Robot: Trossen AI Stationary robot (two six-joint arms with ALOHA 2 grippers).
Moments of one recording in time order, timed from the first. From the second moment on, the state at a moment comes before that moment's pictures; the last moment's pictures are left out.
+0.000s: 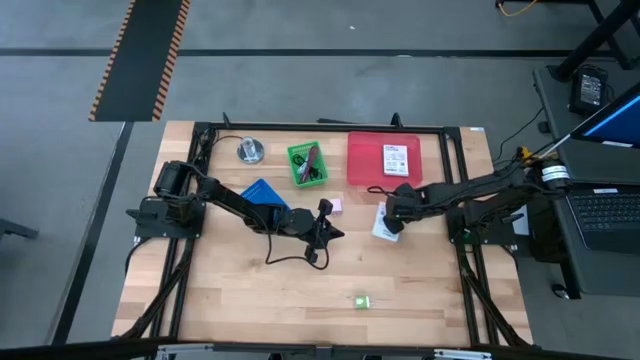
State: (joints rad) left arm -0.15 1.87 0.91 0.55 -0.17 0.56; right arm 0.01 1.34 0.57 -0.69 0.25 0.99
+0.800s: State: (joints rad) left arm -0.14 1.87 0.91 0.55 -0.19 0.75; right arm -0.02 1.34 0.55 -0.63 0.19 1.02
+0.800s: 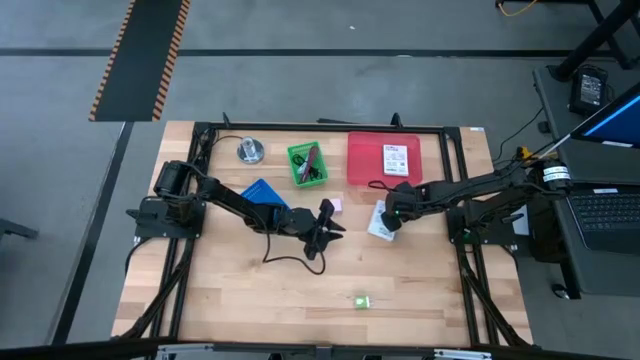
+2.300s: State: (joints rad) left arm -0.12 2.16 1.21 0.38 -0.23 1.06; right arm -0.02 1.34 0.55 -0.52 0.13 1.02
